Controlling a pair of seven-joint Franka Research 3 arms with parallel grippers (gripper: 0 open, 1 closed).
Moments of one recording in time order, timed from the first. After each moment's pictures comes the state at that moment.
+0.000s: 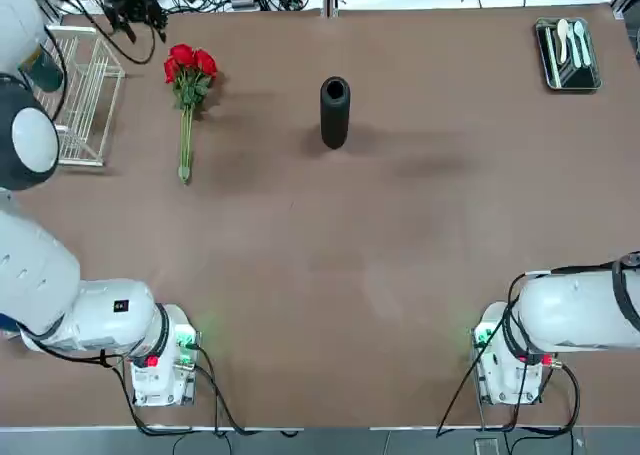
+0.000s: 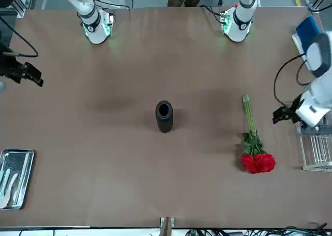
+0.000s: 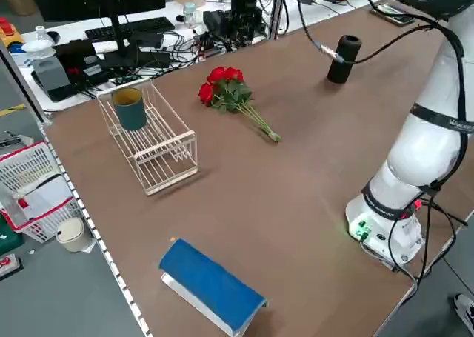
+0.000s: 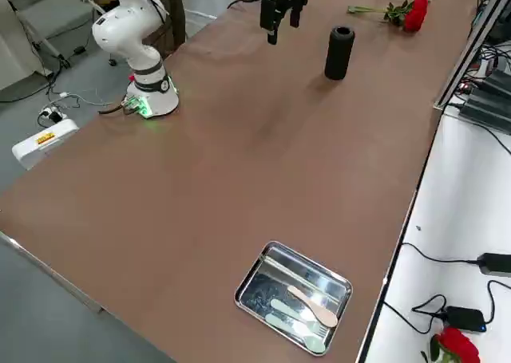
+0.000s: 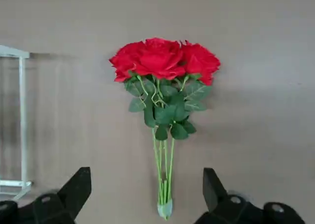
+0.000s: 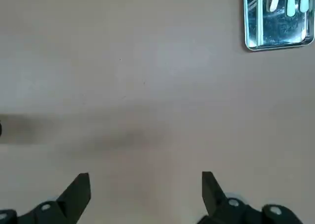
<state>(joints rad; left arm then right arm) 0.05 0.19 -0.04 -1.86 -0.01 2.11 0.00 -0.06 -0.02 0.04 -1.61 -0.02 1.57 0.10</state>
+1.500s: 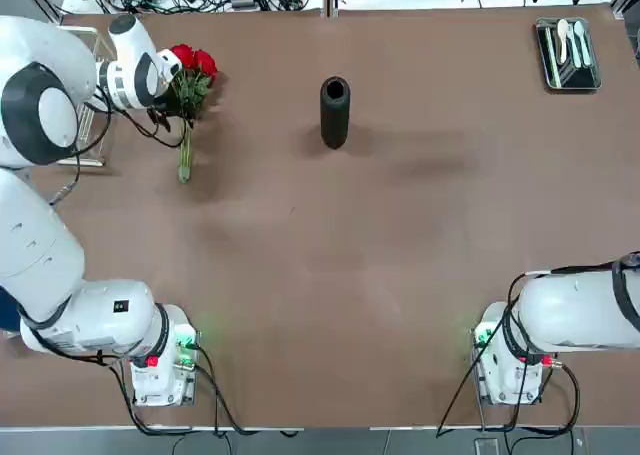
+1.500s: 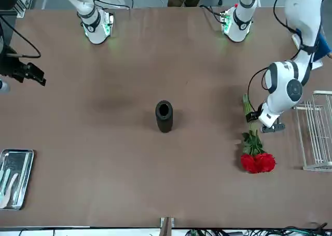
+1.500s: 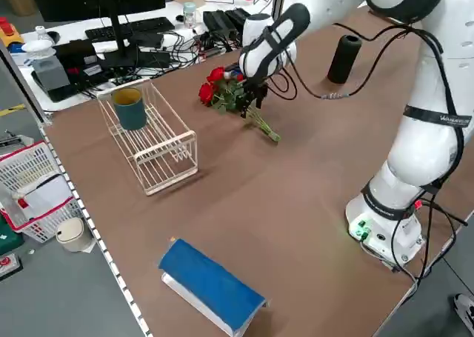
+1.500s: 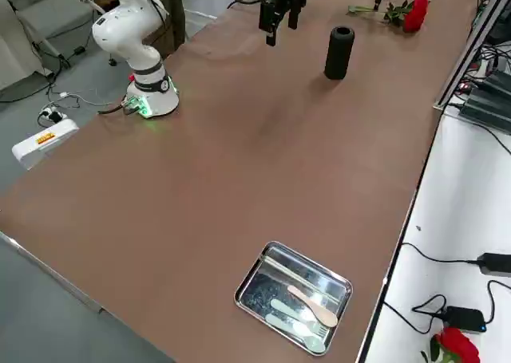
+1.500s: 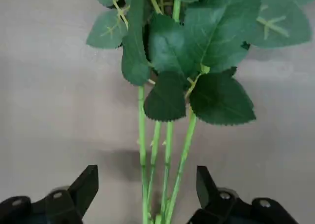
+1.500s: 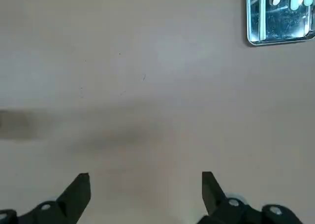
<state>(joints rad) 0.05 0.37 -0.04 -2.21 -0.01 2.57 -0.08 -0.05 -0.02 0.04 -1.62 -0.02 1.56 0.11</state>
